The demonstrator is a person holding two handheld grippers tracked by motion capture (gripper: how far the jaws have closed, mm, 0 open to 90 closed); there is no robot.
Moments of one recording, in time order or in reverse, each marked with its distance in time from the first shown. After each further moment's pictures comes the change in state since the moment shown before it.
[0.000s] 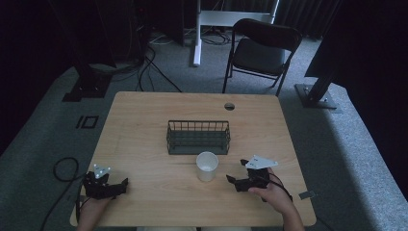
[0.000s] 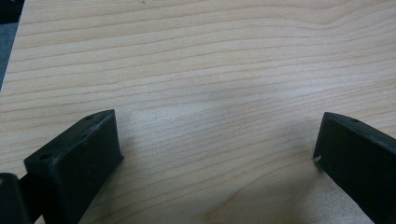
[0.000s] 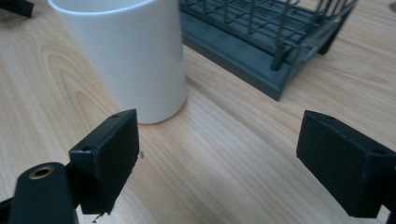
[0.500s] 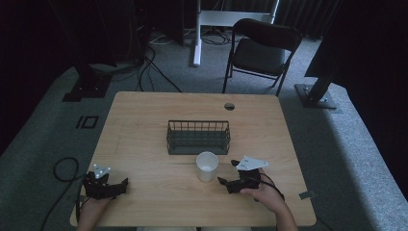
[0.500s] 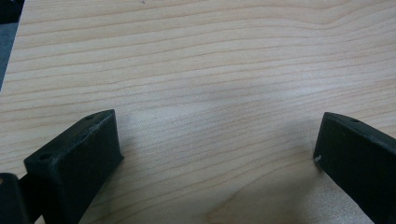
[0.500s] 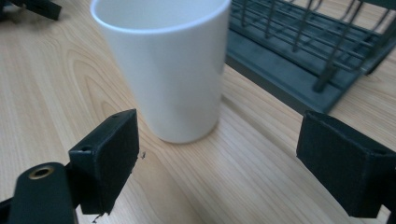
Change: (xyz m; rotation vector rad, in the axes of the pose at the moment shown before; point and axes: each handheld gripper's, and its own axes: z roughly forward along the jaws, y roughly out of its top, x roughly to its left) left arm 0.000 0.000 0.000 0.000 0.000 0.000; right arm 0.017 0.008 0.017 -0.013 0.059 -0.040
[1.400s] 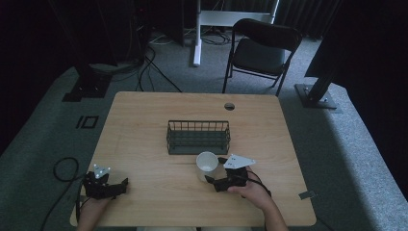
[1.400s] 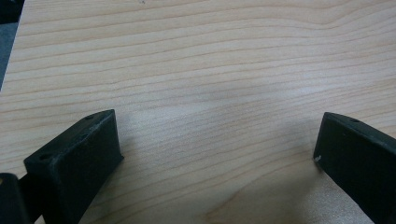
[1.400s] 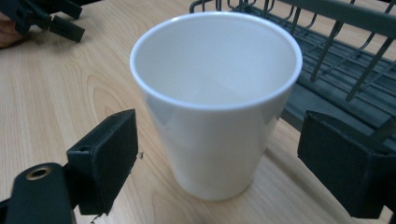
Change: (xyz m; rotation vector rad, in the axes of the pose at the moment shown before) left arm 0.000 0.000 0.000 0.000 0.000 0.000; right arm 0.018 0.018 0.029 -0.056 0.052 -0.031
